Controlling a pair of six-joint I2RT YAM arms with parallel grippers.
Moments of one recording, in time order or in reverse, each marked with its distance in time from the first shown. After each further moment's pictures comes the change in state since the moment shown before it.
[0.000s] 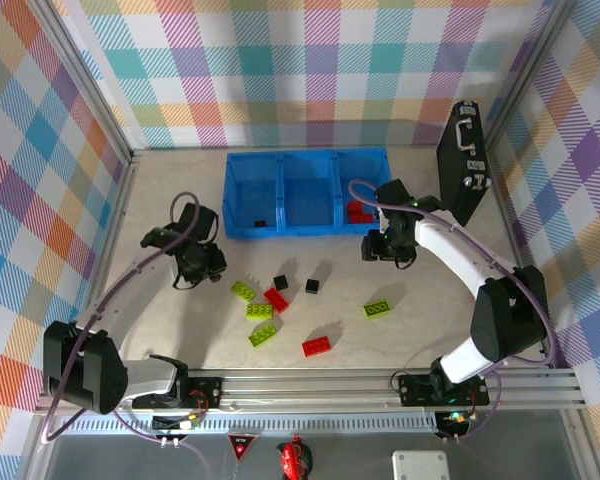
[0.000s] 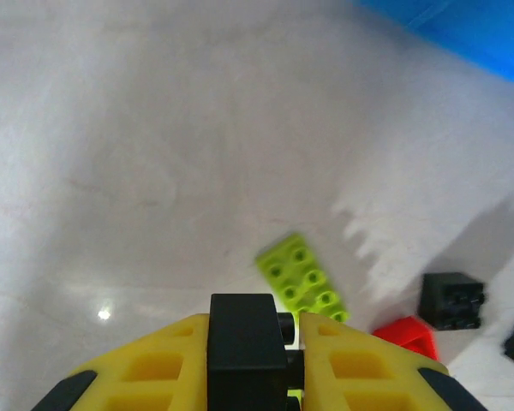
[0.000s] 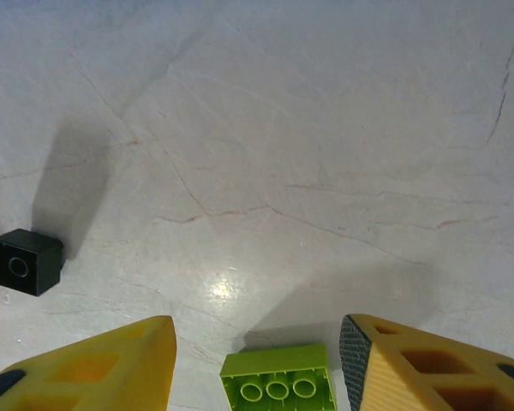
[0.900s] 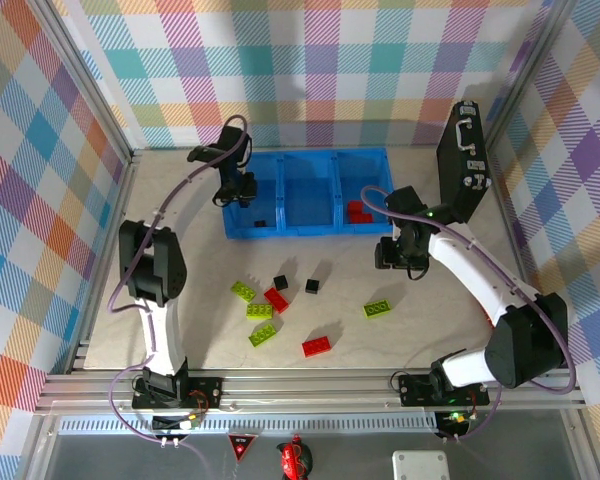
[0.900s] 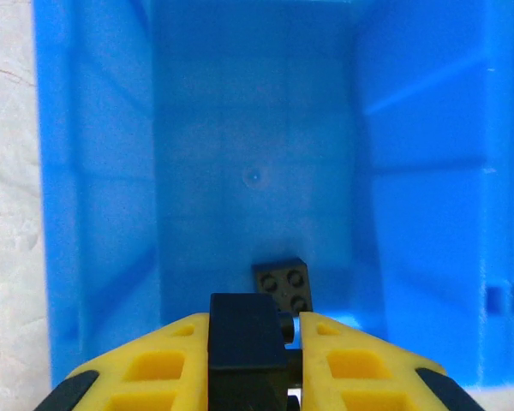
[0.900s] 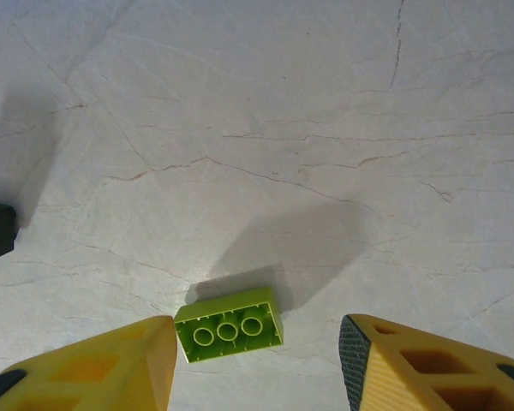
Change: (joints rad) left arm -0.004 0.748 0.869 -0.056 0.002 0.351; right arm 0.000 -0.146 -0.043 -0.101 0.095 0.021
